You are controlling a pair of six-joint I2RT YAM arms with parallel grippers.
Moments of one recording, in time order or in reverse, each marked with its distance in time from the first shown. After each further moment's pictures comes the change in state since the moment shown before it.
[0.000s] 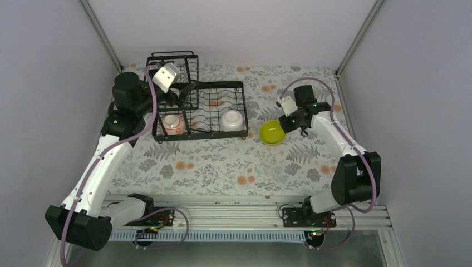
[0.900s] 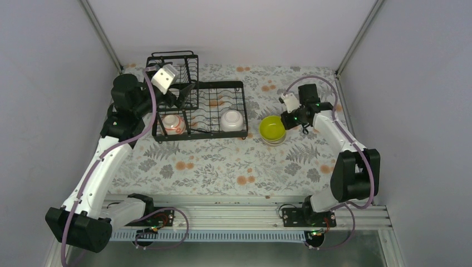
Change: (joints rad) left arm 0.013 -0.015 -0.026 0.018 0.003 0.000; right arm -0.042 0.028 -0.032 0.098 -0.094 0.007
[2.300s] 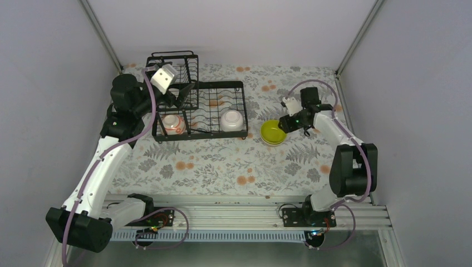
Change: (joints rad) left arm 0.011 0.000 -0.006 0.014 0.019 -0.003; right arm -0.058 0.061 -0.036 0.024 -0.037 -0.032
